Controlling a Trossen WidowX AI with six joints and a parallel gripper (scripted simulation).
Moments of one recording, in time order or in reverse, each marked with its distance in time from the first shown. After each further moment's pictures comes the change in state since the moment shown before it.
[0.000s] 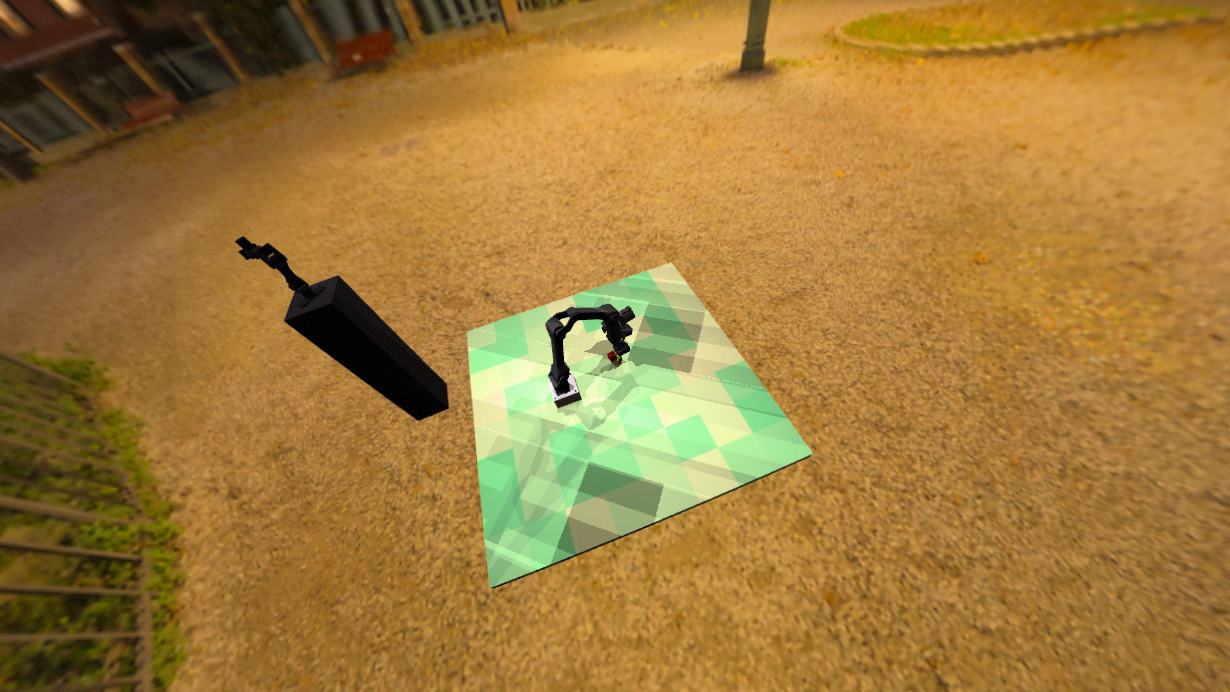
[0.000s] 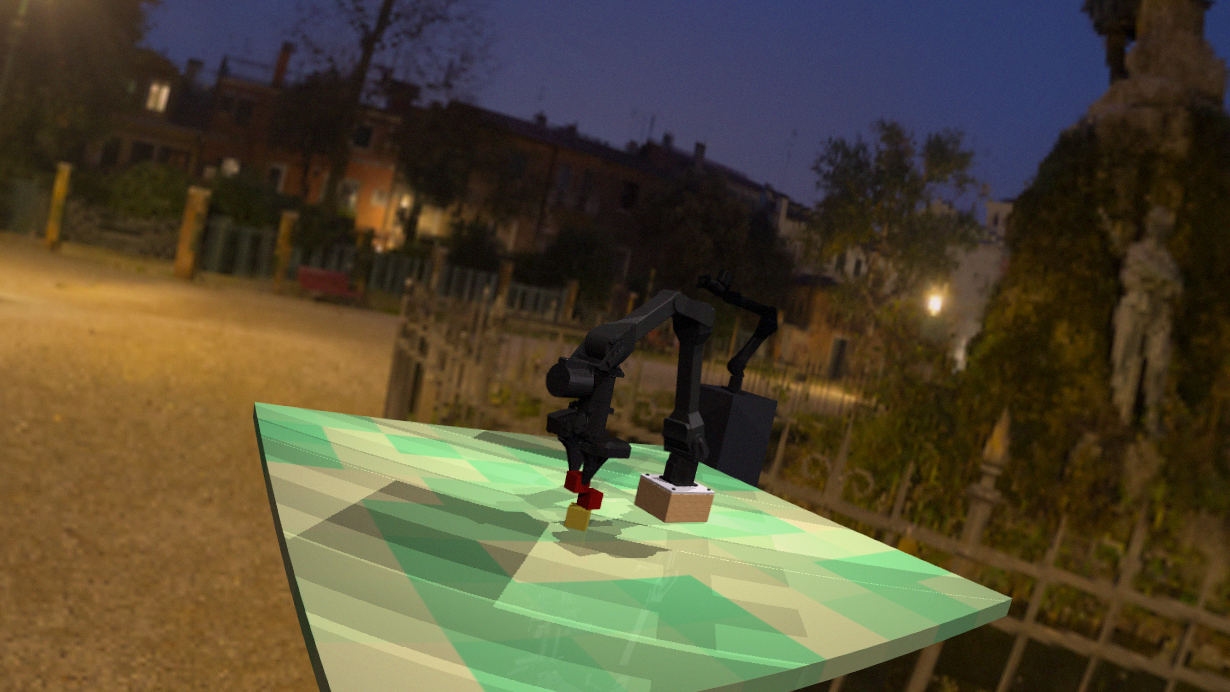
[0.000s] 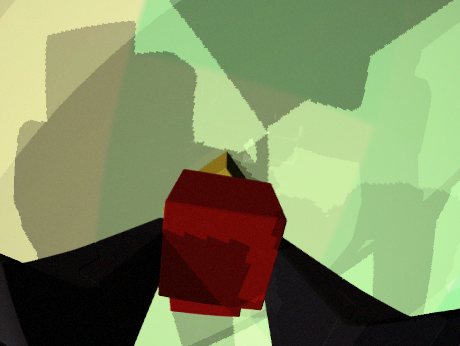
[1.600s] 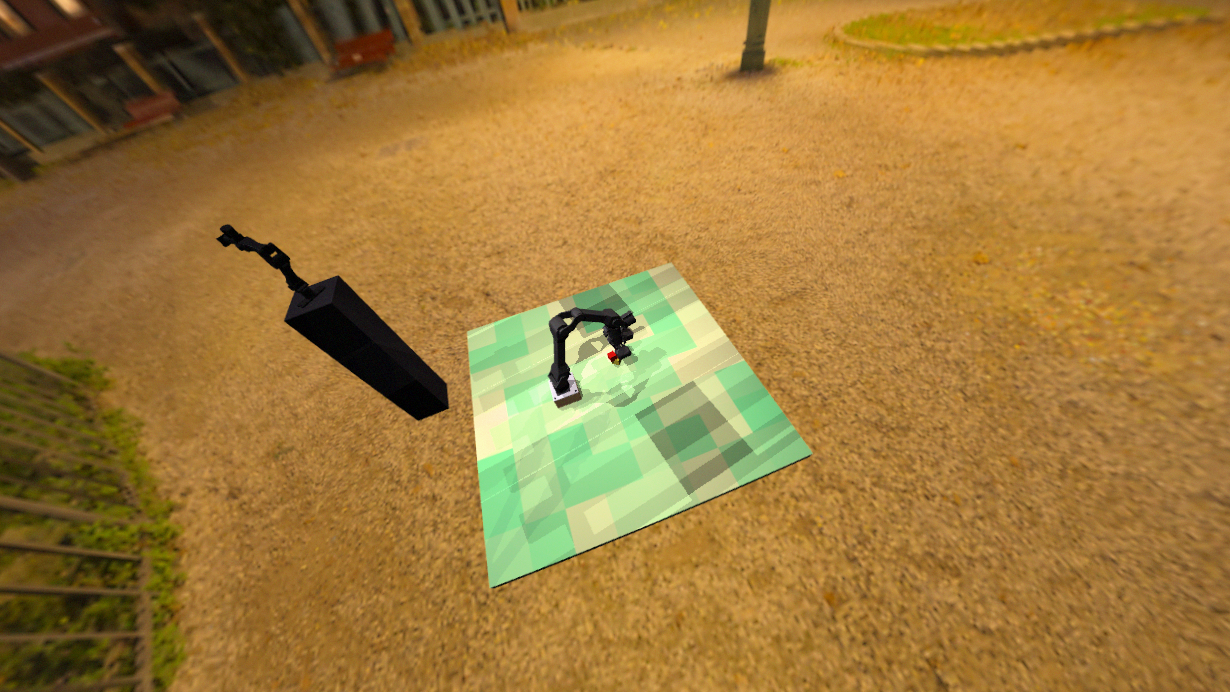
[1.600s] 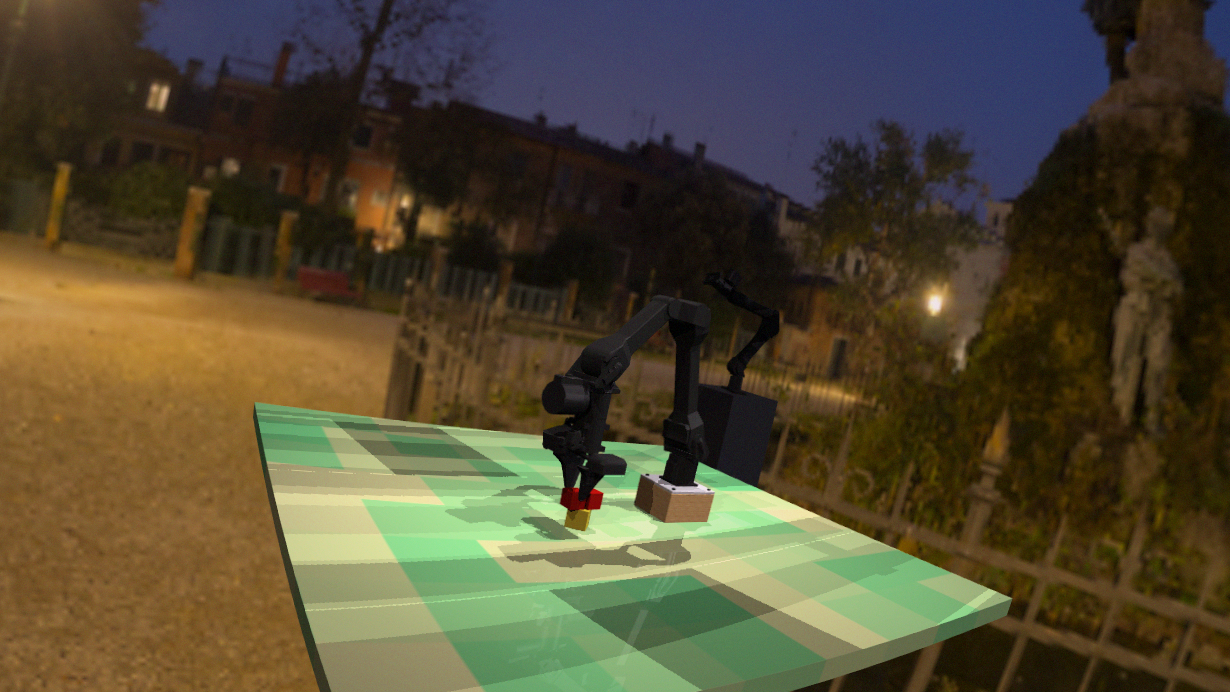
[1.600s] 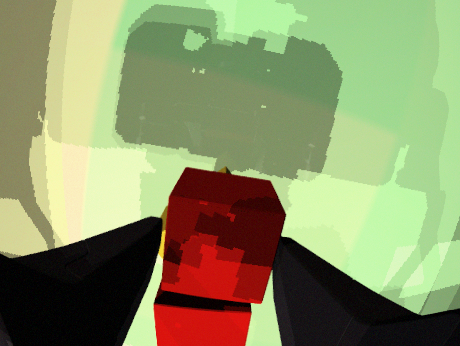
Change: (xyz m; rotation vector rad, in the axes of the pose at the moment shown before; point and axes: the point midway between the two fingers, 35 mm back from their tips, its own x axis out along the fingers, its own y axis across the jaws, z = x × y) arm 0.030 0.000 0.001 0.000 0.001 0.000
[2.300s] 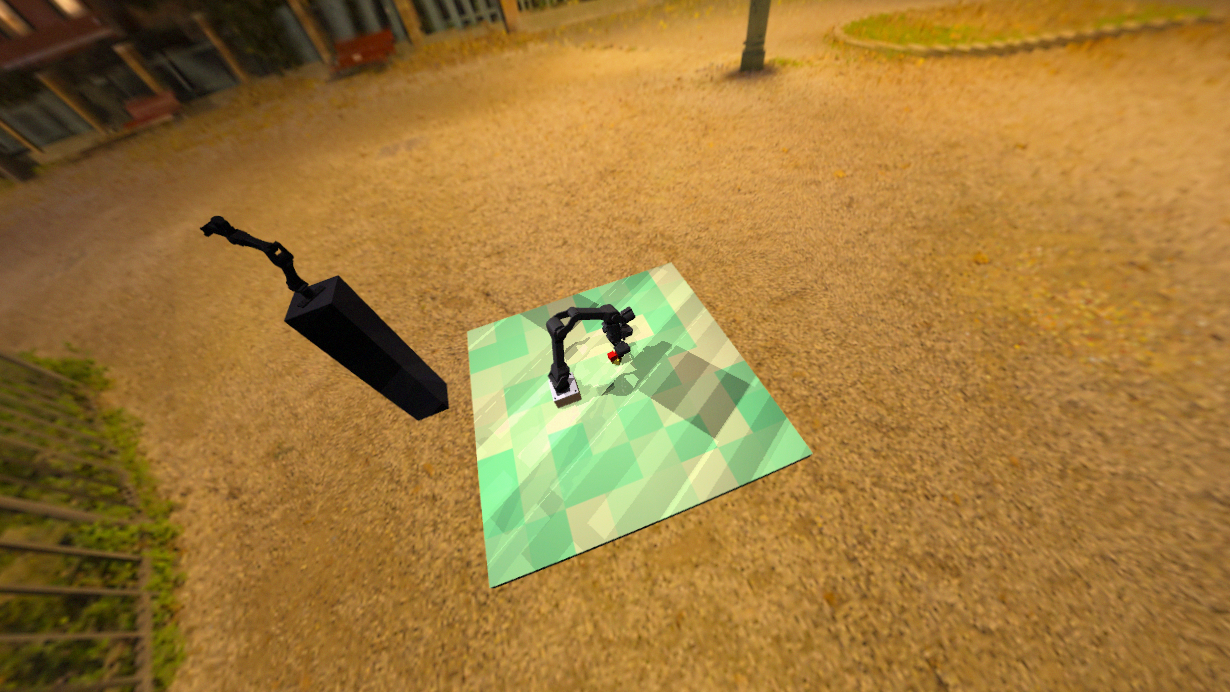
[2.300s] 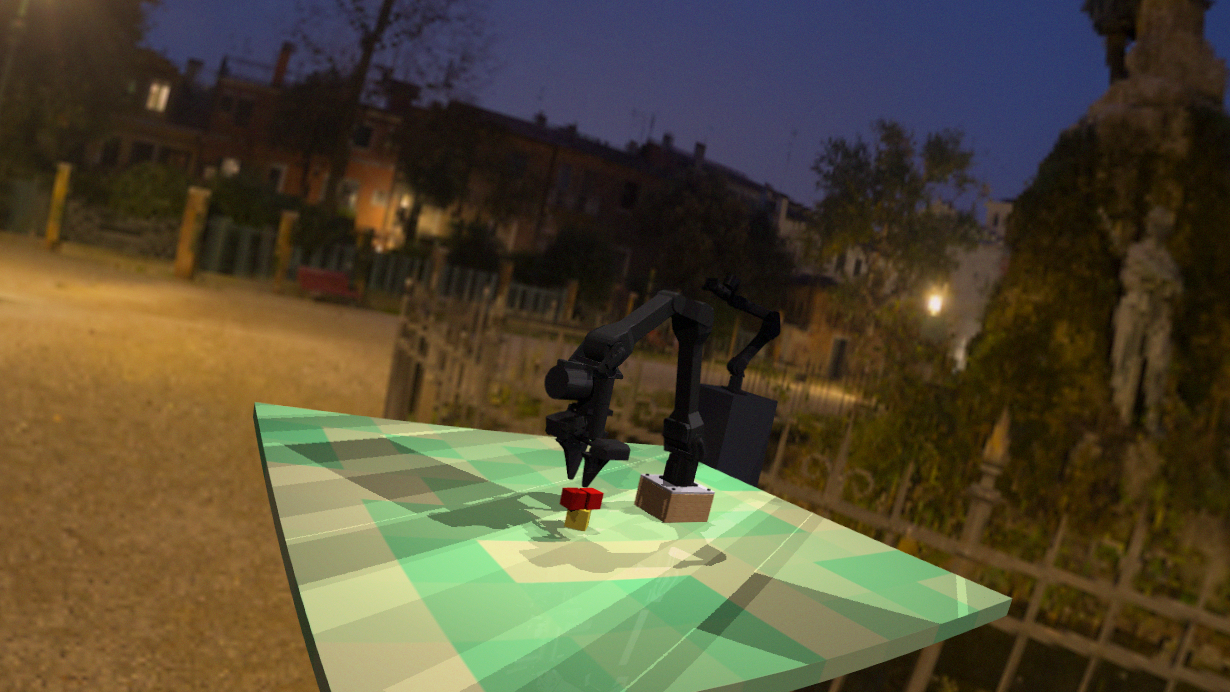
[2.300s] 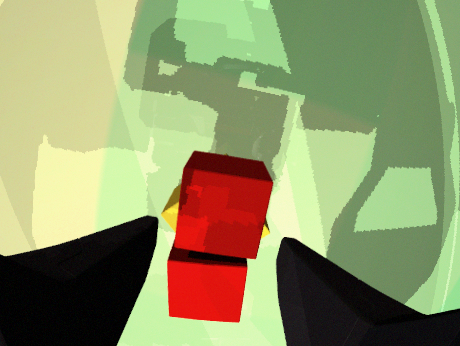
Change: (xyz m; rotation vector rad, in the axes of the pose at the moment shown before) arm -0.027 0.000 -0.001 0.001 0.003 -0.001
